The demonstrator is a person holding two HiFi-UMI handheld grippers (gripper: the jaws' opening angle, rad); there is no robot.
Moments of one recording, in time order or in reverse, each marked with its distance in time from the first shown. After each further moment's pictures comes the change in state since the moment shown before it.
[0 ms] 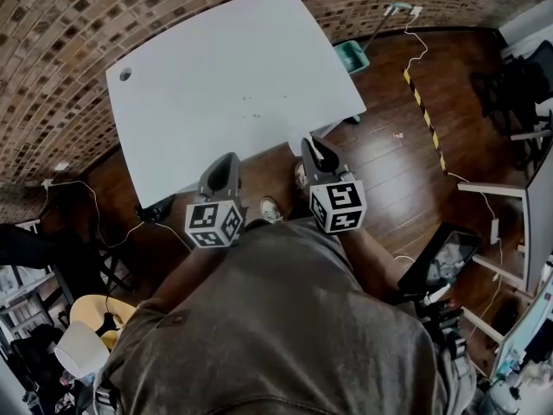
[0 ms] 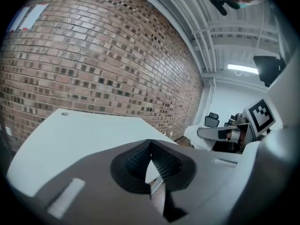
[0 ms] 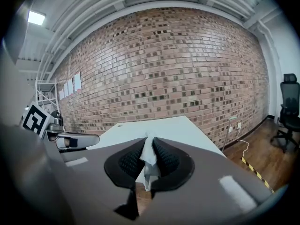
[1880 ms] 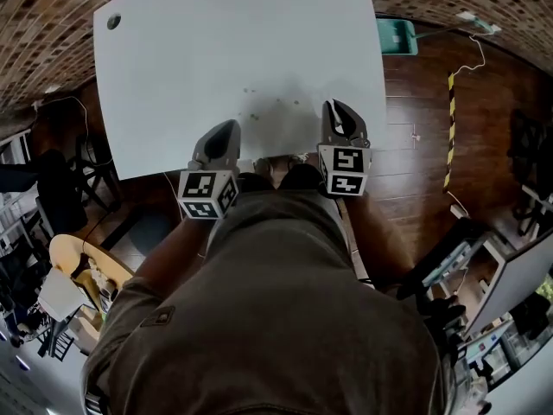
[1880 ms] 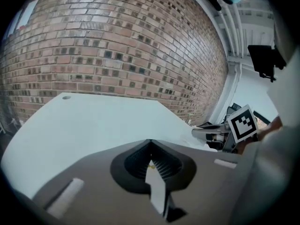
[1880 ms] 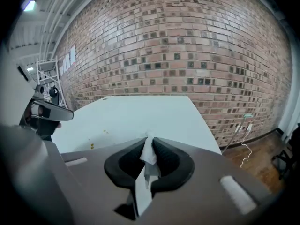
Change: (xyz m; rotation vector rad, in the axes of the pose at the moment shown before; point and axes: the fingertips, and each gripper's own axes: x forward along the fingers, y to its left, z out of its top) left arm 0.130 0.048 -0.033 -0.083 0.222 0.216; right arm 0.183 -0.124 -0.054 -0.153 0.289 0.065
